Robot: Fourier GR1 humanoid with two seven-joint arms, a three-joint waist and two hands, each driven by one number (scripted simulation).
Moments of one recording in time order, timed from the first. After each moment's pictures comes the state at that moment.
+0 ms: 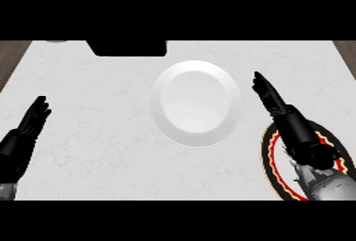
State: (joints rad) left arm 0.01 0.62 -0.16 -1.48 0.31 0.20 -0.13; right arm -0.22 -0.43 0.33 -1.70 -0.15 -0.13 0.04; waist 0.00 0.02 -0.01
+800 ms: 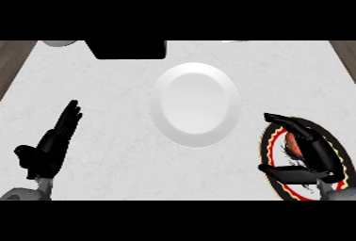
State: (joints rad) left arm -0.05 0.45 -0.20 -1.38 0.30 0.17 -0.15; right arm -0.05 -0.47 0.21 -1.46 -0.17 0.10 -0.48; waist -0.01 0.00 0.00
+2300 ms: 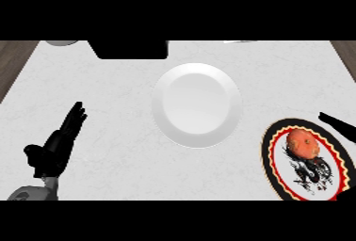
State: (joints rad) left arm -0.06 0.37 -0.13 -1.31 0.22 0.09 -0.17; right arm 0.06 -0.82 0.07 -1.54 0.25 0.25 -0.19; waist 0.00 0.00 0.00
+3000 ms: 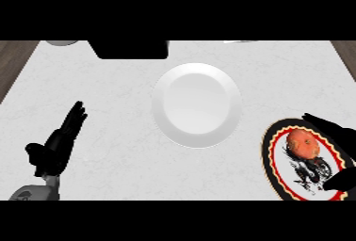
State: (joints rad) left arm -0.06 0.32 -0.06 -1.31 0.15 0.04 -0.16; right arm -0.07 -0.69 0.07 -1.33 0.53 0.31 -0.20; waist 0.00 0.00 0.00
